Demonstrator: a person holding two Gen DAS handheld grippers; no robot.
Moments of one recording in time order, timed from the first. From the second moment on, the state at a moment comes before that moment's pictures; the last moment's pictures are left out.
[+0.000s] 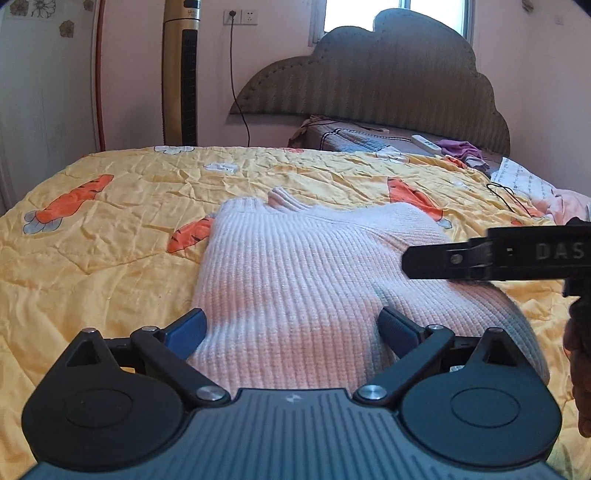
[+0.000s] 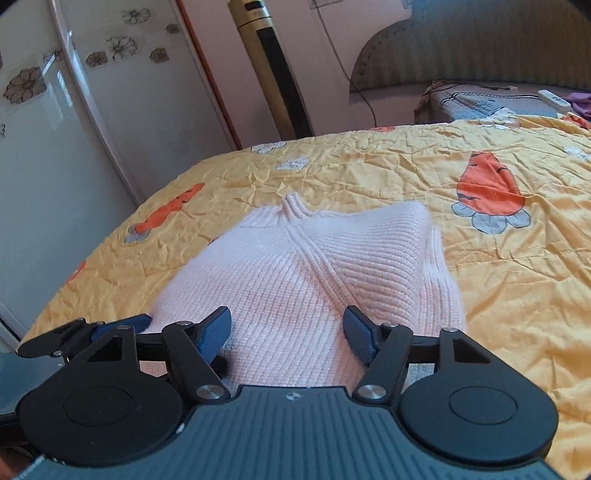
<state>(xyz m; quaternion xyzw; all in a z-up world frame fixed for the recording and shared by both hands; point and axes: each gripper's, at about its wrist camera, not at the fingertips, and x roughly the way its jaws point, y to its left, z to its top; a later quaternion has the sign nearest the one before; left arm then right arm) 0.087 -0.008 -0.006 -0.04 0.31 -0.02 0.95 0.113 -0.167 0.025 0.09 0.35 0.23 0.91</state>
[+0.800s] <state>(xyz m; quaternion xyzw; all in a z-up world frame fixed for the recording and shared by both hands) 0.057 0.043 -0.021 -0.20 0.39 -0.07 0.89 0.066 -0.223 -0.026 0.21 0.43 0.22 0.85</state>
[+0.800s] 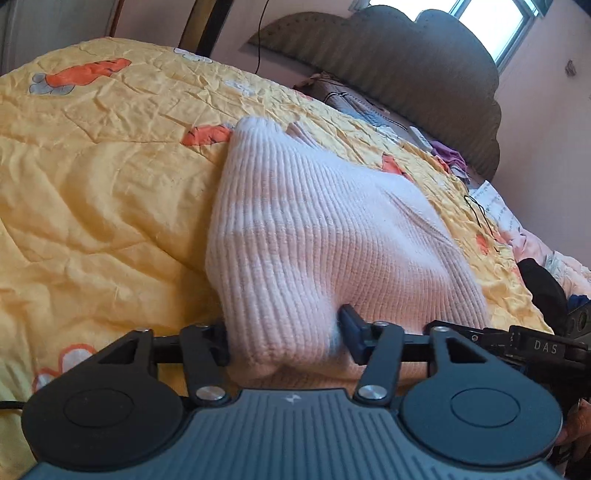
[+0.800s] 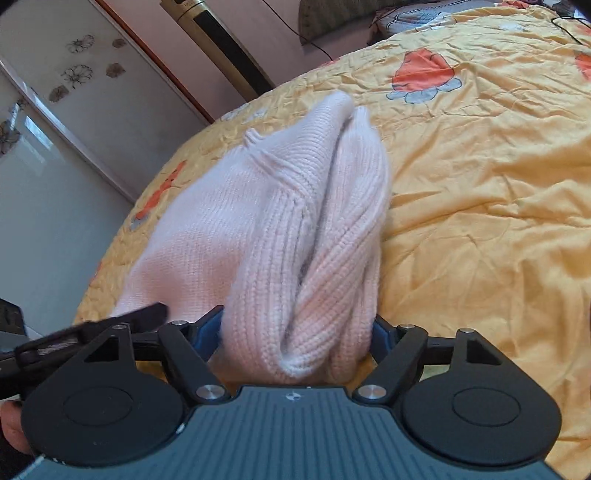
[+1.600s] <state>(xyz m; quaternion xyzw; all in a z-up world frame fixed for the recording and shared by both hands) -0.011 -0.011 -0.043 -0.02 0.38 0.01 0.93 -0.021 -0.210 -0.022 0.05 0.41 0.08 0.91</state>
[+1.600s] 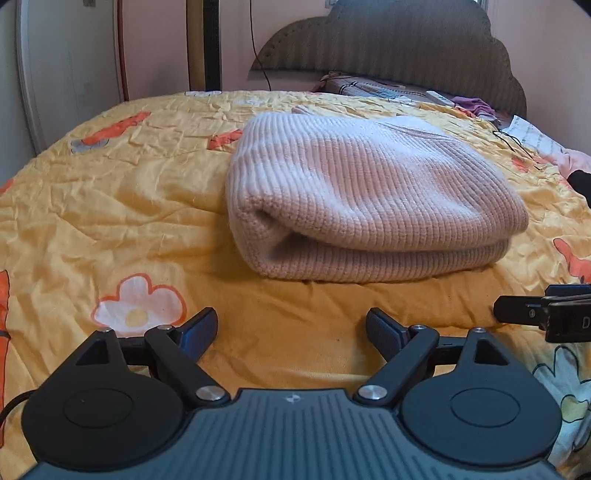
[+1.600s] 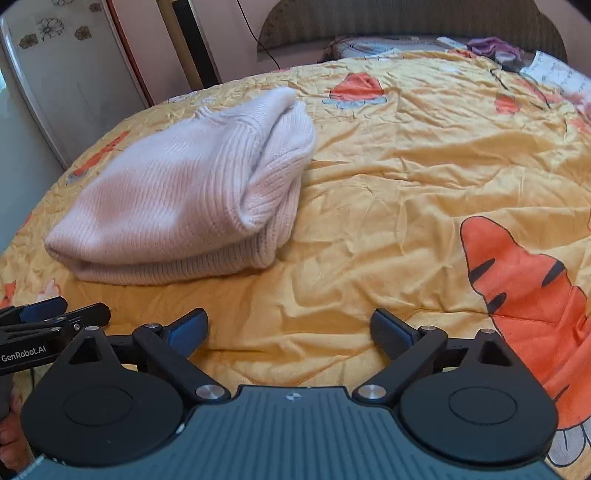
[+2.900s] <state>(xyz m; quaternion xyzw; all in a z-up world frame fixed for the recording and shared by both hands) -0.018 -0.012 -0.051 -0.02 0.35 0.01 0.94 -0.033 -0.163 -0.043 -0.01 0.35 0.02 0.94</state>
